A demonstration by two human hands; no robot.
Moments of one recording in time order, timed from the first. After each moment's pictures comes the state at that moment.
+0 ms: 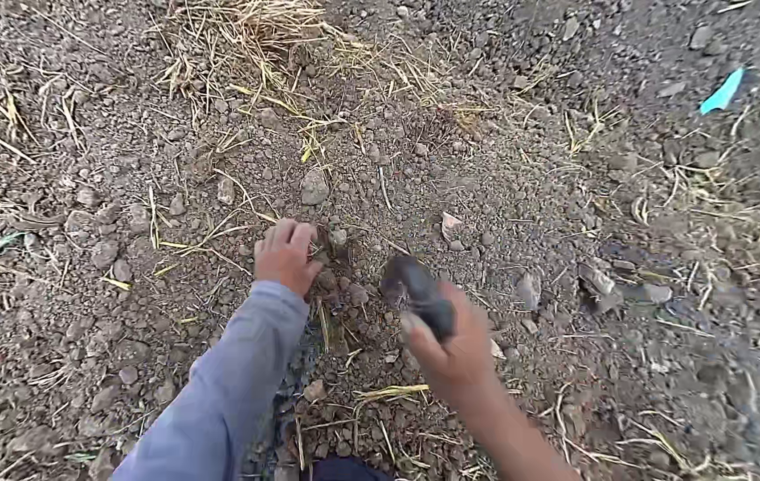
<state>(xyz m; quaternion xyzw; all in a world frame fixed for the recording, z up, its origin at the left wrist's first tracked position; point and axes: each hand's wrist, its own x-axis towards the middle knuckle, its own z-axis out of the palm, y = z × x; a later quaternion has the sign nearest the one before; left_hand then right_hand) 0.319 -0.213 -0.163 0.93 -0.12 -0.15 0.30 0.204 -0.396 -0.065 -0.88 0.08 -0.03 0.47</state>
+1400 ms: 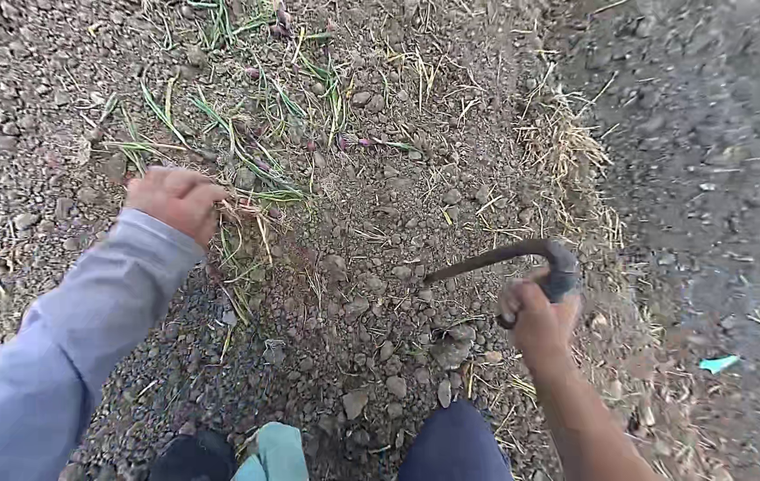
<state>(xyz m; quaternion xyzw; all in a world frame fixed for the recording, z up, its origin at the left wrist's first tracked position) 0.094 0.365 -0.084 0.97 0.06 0.05 0.22 0.197 -0.093 -0.036 -0.83 0.01 0.05 0.55</state>
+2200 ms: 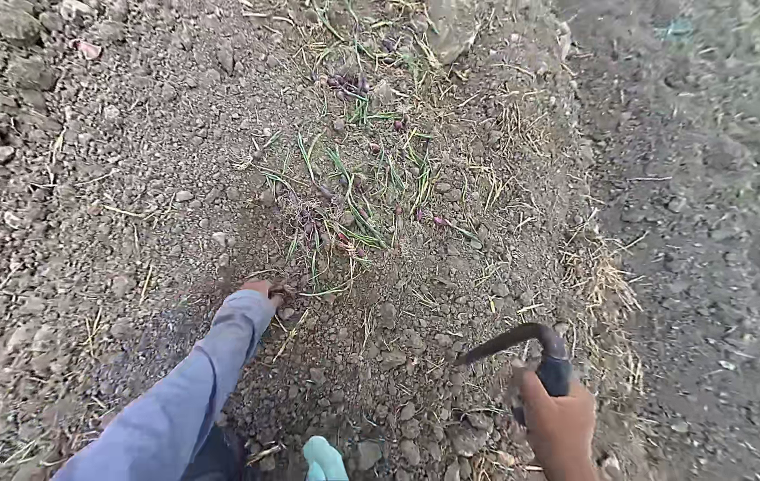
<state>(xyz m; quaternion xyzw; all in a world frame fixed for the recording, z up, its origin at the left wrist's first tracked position) 0.000 0.352 -0.182 0.78 0.37 -0.32 0.40 0.159 -0.001 0.002 -0.93 -0.04 0.08 0.35</state>
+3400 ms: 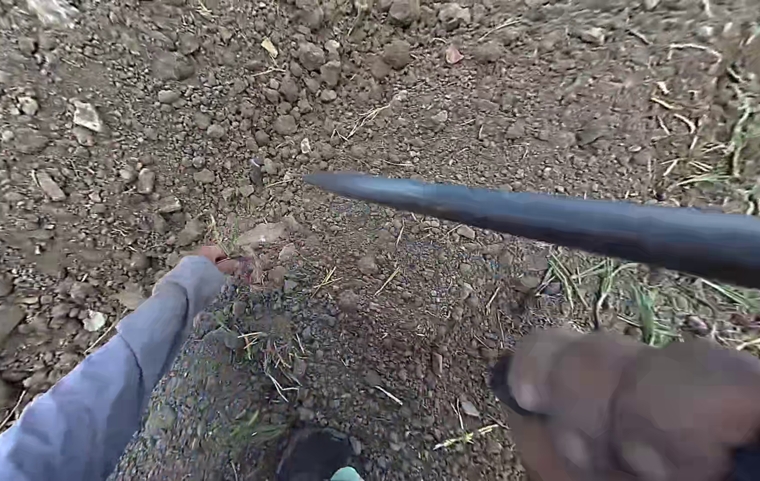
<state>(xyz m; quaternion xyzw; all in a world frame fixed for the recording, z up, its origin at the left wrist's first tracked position) -0.422 0.476 -0.230 0.56 0.75 -0.06 0.36 -0.033 0.402 0.016 -0.22 -0.49 0.54 0.65</state>
